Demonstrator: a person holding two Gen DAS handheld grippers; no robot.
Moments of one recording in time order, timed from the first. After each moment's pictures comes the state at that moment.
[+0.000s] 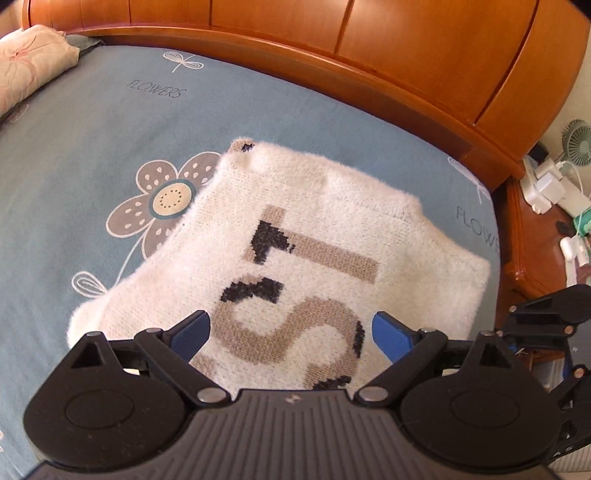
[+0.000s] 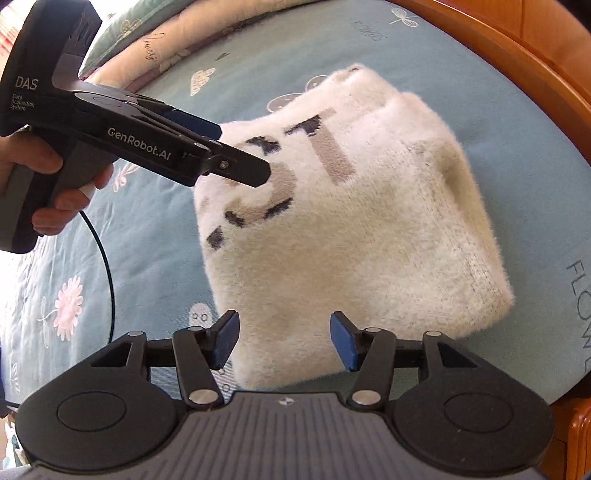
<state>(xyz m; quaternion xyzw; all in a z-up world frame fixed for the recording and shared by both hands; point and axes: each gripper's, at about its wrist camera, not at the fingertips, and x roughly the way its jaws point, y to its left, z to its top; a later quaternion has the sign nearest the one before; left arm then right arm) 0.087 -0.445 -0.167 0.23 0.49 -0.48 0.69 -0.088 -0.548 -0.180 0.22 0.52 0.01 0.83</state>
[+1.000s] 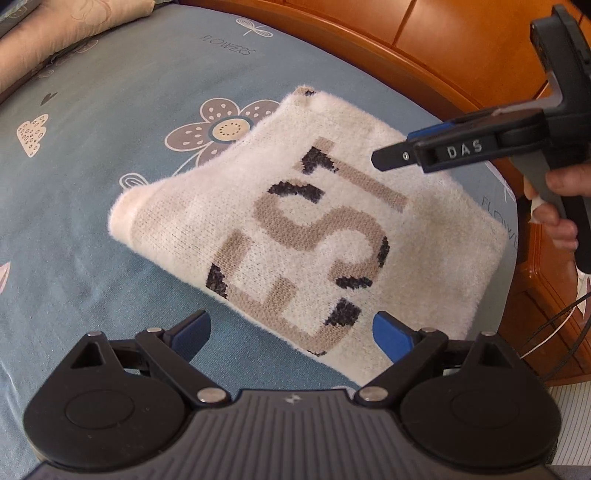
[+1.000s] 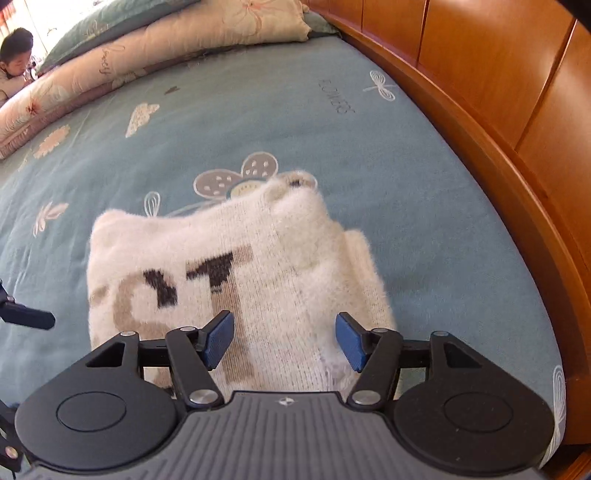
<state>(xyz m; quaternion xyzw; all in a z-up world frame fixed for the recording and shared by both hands) 0.061 -0.381 -0.168 0.19 0.52 -0.40 0.73 0.020 -0.605 -0.166 0.10 0.49 -0.06 0.87</state>
